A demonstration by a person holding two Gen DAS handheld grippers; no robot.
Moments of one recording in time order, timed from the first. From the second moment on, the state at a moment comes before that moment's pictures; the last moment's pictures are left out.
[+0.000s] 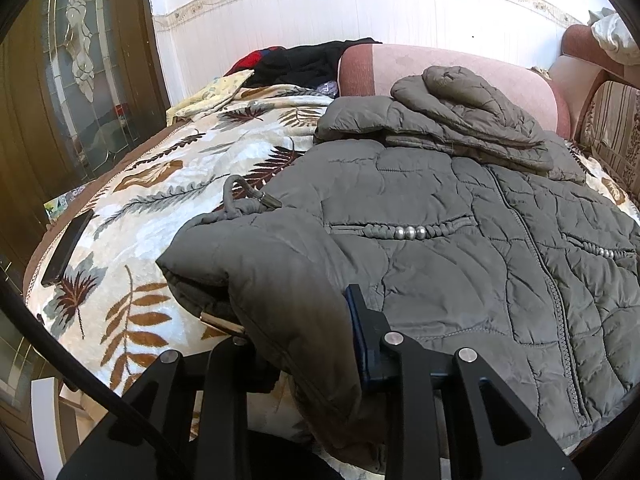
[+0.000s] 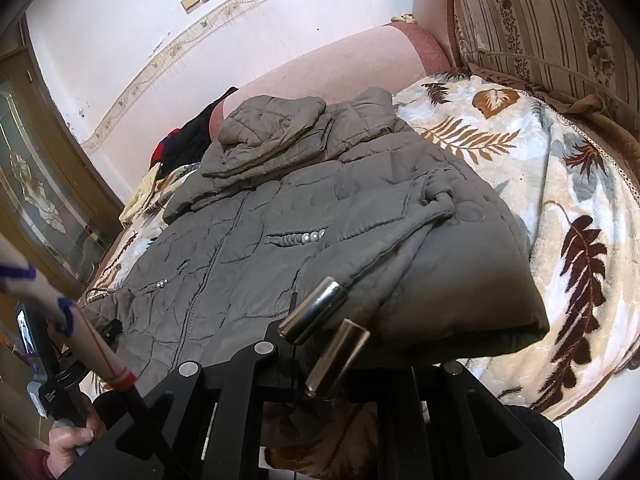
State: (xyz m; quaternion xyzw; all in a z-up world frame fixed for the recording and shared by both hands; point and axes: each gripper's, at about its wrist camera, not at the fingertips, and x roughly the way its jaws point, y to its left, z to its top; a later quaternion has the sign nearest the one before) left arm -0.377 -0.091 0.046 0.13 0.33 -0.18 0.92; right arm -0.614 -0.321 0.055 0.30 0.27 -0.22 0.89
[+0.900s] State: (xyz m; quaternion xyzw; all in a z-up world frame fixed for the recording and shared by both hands) left arm -0.384 -0.082 0.052 0.12 0.32 -0.18 0.92; right arm -0.630 -0.318 0.059 0.31 0.25 -0.22 0.89
